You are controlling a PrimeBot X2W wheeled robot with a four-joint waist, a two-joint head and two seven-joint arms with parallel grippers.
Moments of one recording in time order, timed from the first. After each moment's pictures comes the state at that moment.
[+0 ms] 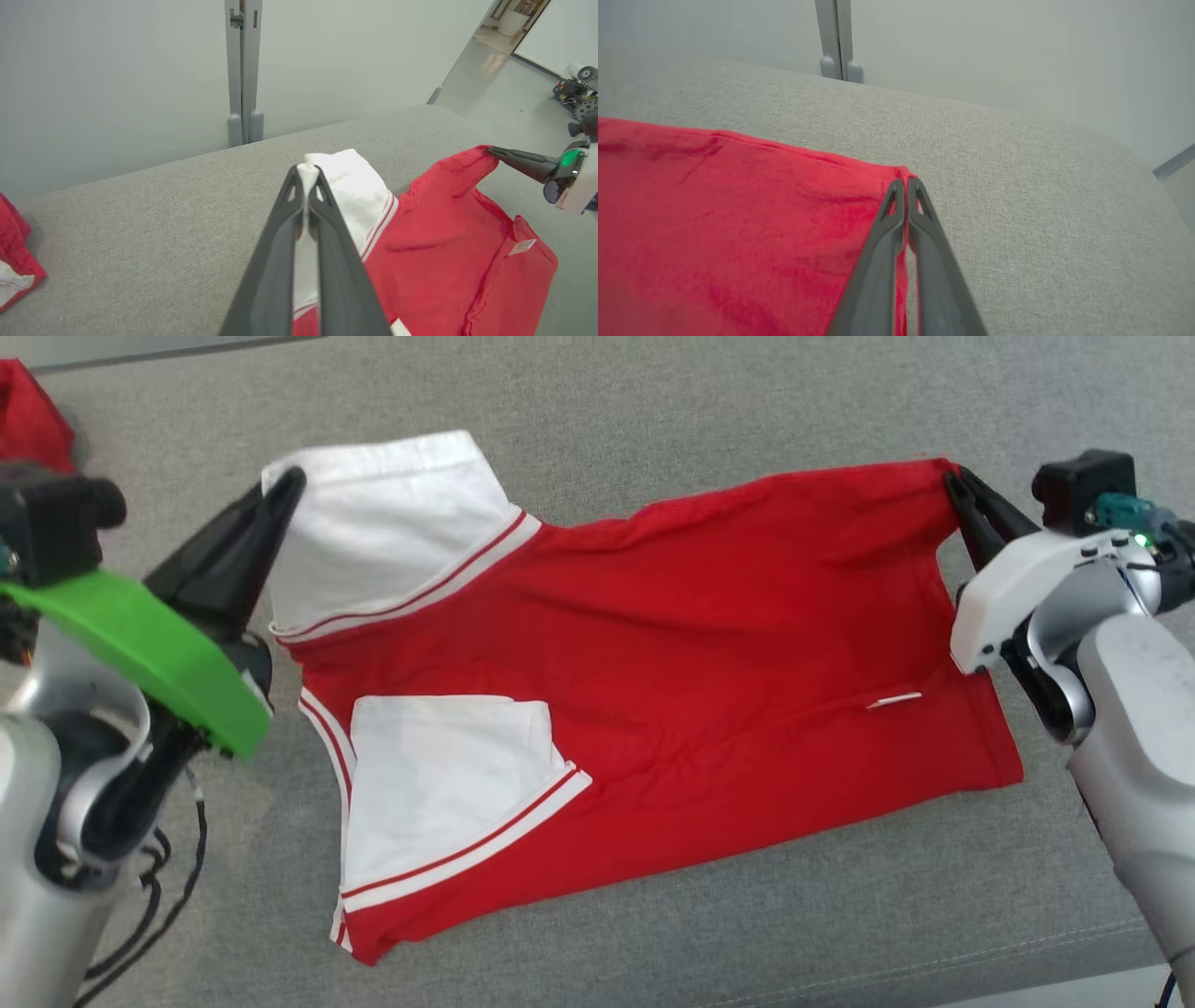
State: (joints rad) left arm -0.60 0.60 -0.40 -0.09 -0.90 -0.06 0.30; right arm -0.74 -0.36 0.31 0.60 0.33 0.13 0.03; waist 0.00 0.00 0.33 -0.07
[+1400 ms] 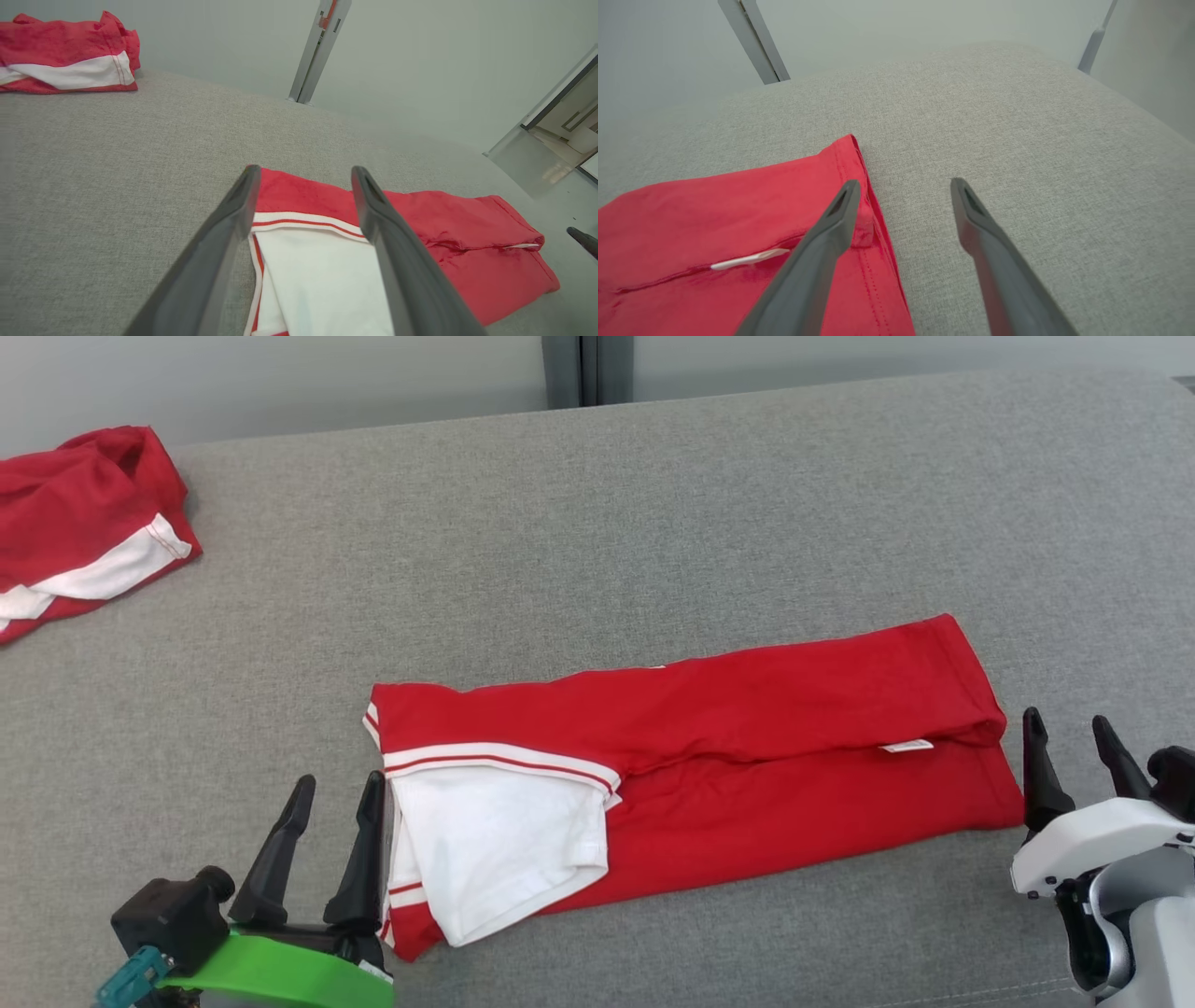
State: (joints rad) left arm 0.01 0.41 -0.42 -0.11 -0.78 0.13 -0.23; right arm -0.16 -0.13 -0.20 0.32 0.23 0.13 -0.08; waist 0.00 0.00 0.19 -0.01
